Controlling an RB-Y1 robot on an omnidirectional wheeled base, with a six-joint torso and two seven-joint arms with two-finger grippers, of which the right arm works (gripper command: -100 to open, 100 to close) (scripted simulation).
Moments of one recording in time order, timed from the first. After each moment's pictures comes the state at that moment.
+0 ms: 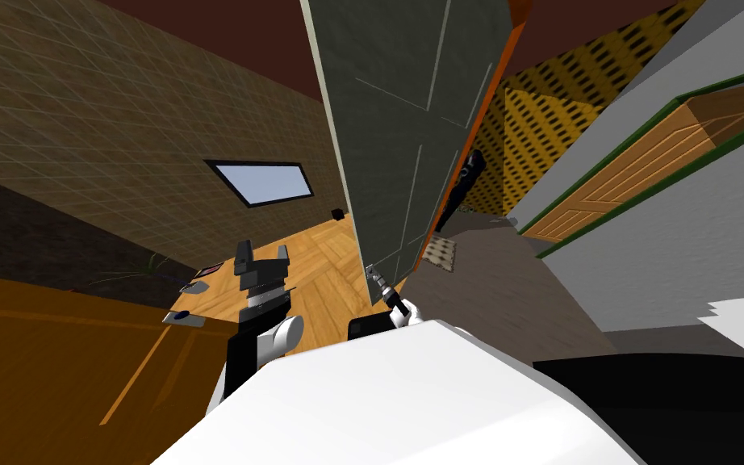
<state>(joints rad) -0.06 -0.06 0.48 -0.78 -0.07 -0.77 -0.02</state>
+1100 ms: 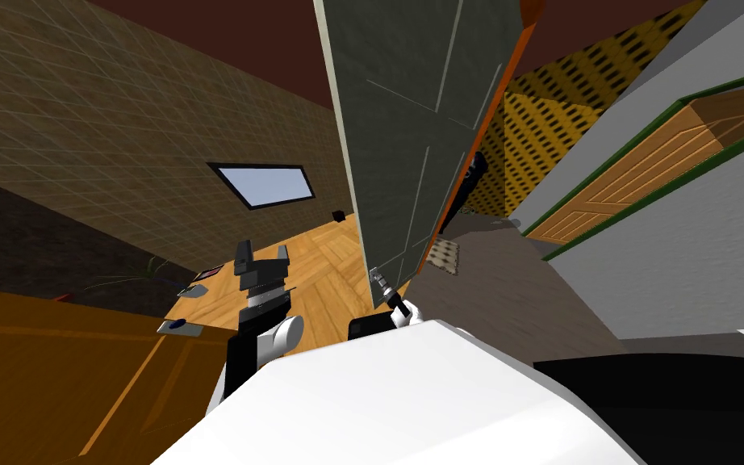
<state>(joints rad) -0.06 -0.06 0.46 -0.76 -0.07 -0.76 -0.01</state>
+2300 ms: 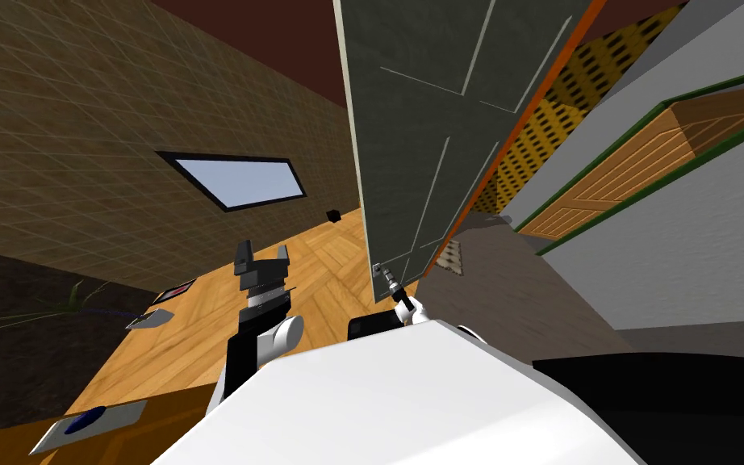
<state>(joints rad) -0.08 -0.08 0.33 -0.75 -0.11 -0.77 0.03</state>
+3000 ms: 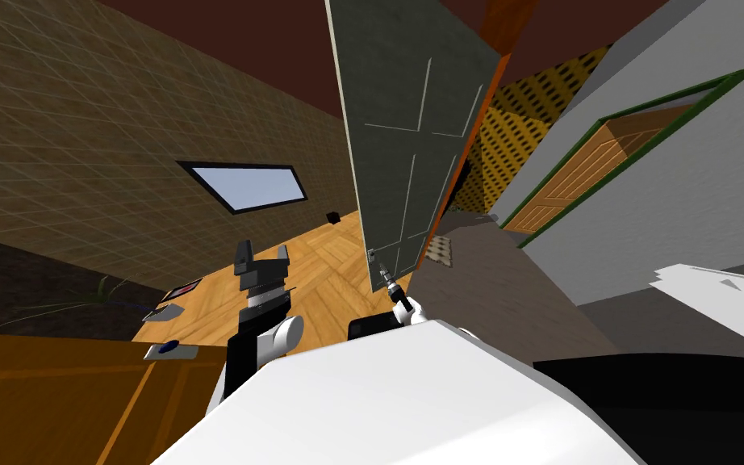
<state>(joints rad) -0.06 -0.06 0.34 -0.78 -0.12 -0.75 0.02</state>
